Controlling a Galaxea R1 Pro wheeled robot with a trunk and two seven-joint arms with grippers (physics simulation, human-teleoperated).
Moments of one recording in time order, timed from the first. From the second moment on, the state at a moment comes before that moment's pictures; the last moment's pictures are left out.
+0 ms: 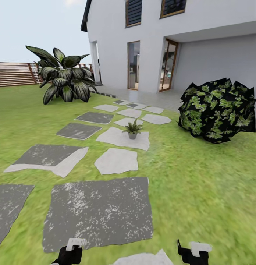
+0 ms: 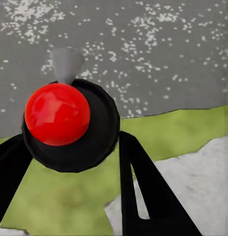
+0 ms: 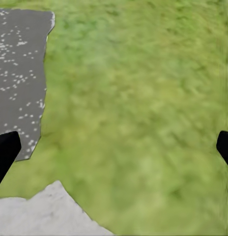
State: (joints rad) left arm -0.37 0.06 0.01 -0.33 -0.04 -0.13 -0.07; right arm -0.22 -0.05 0.00 -0.49 0.00 -0.41 -0.17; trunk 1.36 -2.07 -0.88
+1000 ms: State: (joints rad) left arm -0.37 0.06 0.01 -0.33 -0.04 -0.13 -0.07; right arm -0.22 -0.05 0.00 -0.49 0.00 -0.41 -0.17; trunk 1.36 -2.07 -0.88
